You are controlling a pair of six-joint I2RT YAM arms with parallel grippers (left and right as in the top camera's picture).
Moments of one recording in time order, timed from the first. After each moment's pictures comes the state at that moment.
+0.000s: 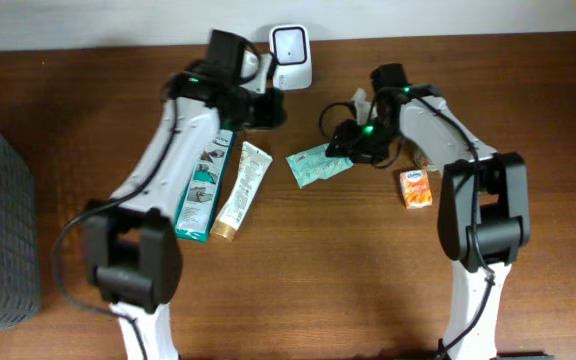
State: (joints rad) left arm -0.32 2.08 1.82 -0.78 0.47 -0.26; right arm 0.14 2.22 1.69 -0.86 -0.54 0.18
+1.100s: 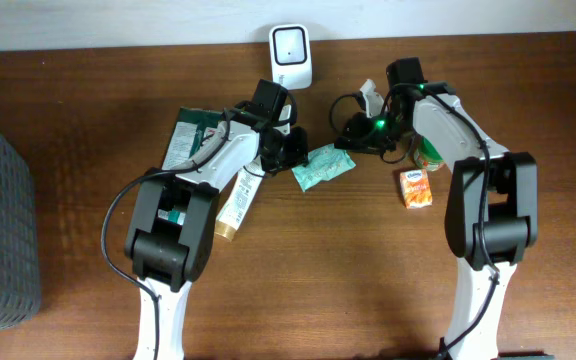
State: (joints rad) left arm -0.41 2.25 1.67 -0.61 0.46 -0.57; right arm 0.10 2.23 1.69 -0.80 -0.64 0.08
